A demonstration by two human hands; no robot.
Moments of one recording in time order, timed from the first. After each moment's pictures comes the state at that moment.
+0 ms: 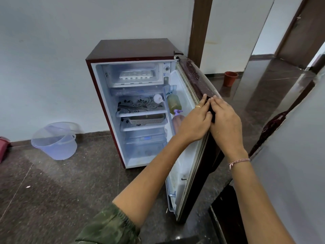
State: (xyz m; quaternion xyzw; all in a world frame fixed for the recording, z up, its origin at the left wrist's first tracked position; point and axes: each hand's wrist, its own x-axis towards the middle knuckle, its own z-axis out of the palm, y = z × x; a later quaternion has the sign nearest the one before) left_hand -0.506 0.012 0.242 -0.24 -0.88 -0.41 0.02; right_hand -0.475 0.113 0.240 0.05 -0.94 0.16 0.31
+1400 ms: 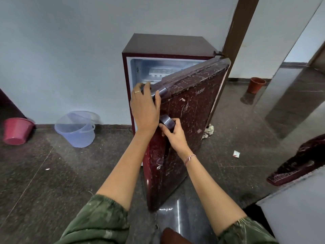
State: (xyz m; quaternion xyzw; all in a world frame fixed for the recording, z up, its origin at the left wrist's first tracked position) left_hand -0.584 -0.224 0.206 0.10 -0.89 -0.22 0.40; right_hand -0.566 -0.108 0.134 0.09 -0.76 0.64 -0.02
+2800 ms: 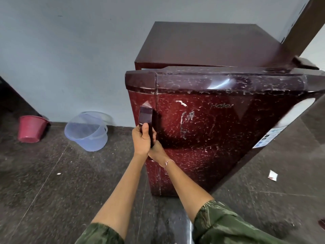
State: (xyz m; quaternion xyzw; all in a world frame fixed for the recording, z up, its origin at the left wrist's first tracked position) left_hand -0.803 -0.353 0.082 0.10 -0.67 -0.68 0.27; right_hand -0.825 -0.302 0.027 0.07 -0.79 0.56 -0.24
